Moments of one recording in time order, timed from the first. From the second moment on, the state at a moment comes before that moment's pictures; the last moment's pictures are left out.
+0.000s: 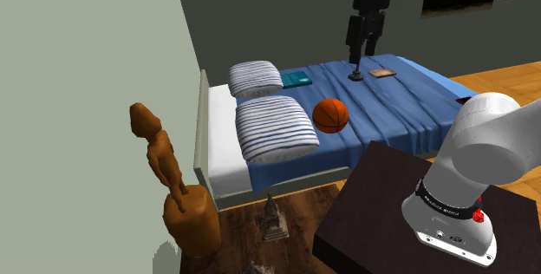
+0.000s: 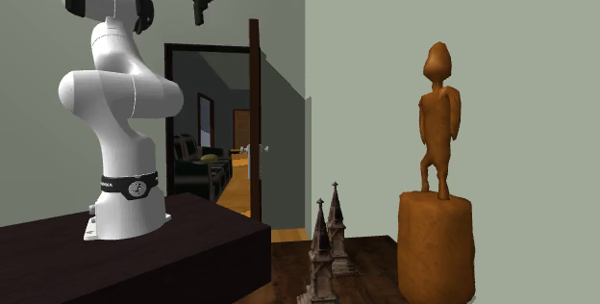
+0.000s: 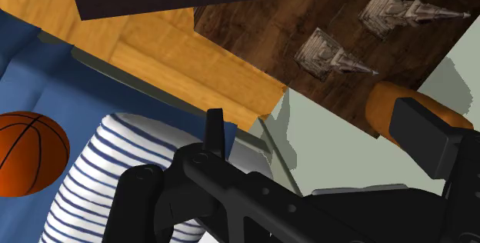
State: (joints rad) arm -0.02 -0.79 -0.05 -2.32 0.07 1.46 0.01
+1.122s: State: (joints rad) arm 0.03 -0.59 0.18 -2.59 0.23 1.93 0.28
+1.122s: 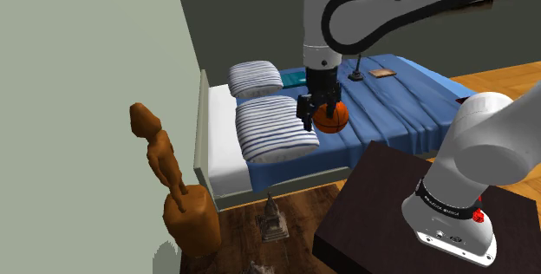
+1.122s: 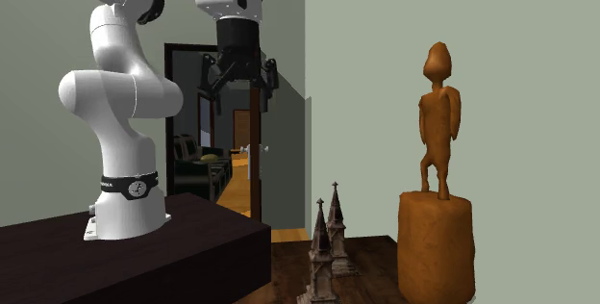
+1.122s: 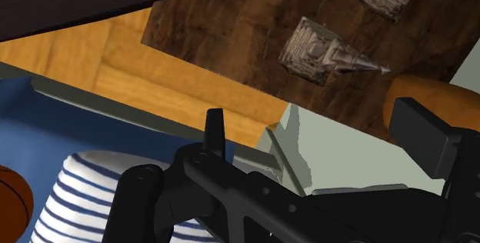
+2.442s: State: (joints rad) arm 0.08 0.20 0.38 -2.46 0.12 2.57 0.73
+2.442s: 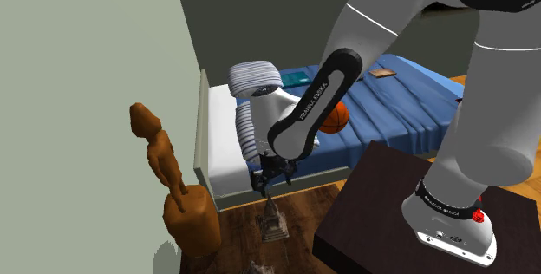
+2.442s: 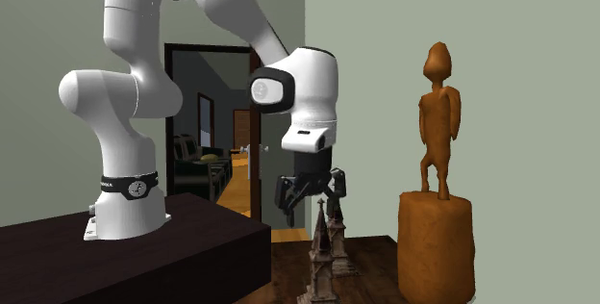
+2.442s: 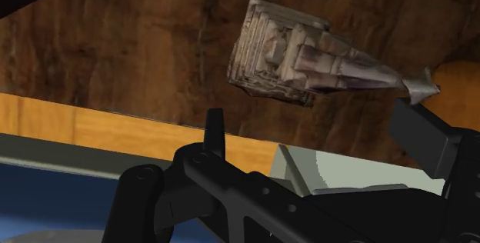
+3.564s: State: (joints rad) arm 0.17 0.49 0.30 -2.34 0.01 2.73 0.86
